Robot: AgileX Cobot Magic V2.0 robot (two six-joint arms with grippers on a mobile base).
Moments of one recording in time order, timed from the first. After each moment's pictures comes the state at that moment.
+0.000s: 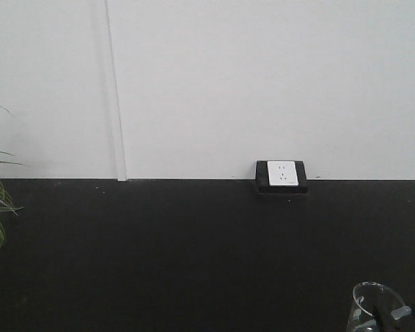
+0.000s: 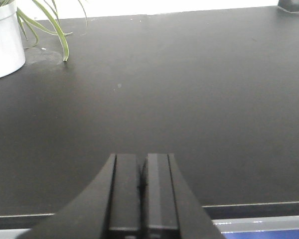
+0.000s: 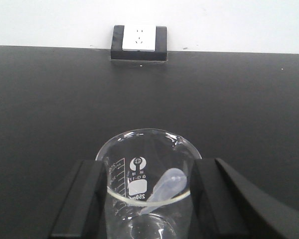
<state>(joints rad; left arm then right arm) -0.07 -0.01 0.03 -0.02 0.01 0.05 0.02 1.55 -0.25 -0.02 -1.02 -0.02</state>
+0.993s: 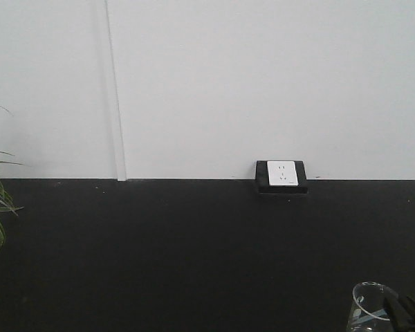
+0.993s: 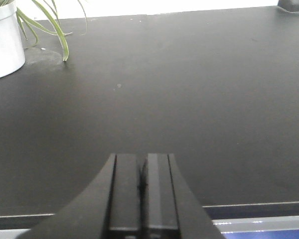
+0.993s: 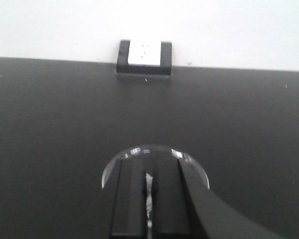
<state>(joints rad) -0.07 -0.01 0.03 -0.02 0.01 0.05 0.02 1.53 -0.25 -0.05 -1.07 -0.03</state>
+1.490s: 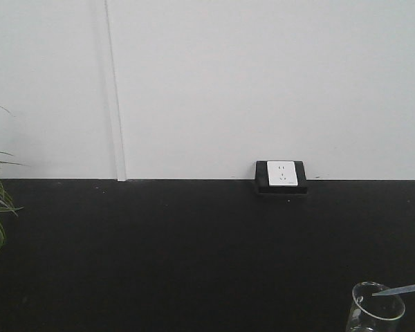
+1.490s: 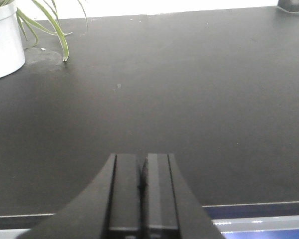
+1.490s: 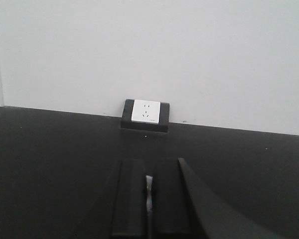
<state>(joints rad) -0.07 -0.01 0.03 -0.02 0.01 0.05 0.02 0.90 -0.25 -0.10 -0.57 -0.01</state>
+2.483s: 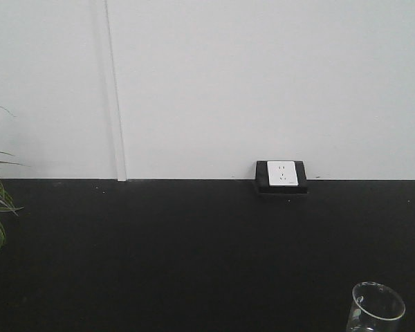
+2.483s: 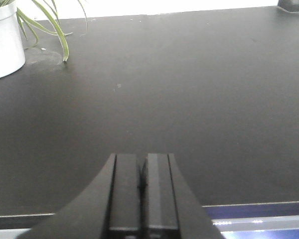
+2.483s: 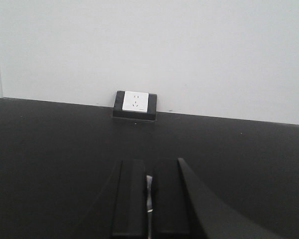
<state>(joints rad) -0.07 -0.01 0.03 -0.02 0.01 0.05 0.02 0.40 -0.24 -0.18 -0.03 0.07</state>
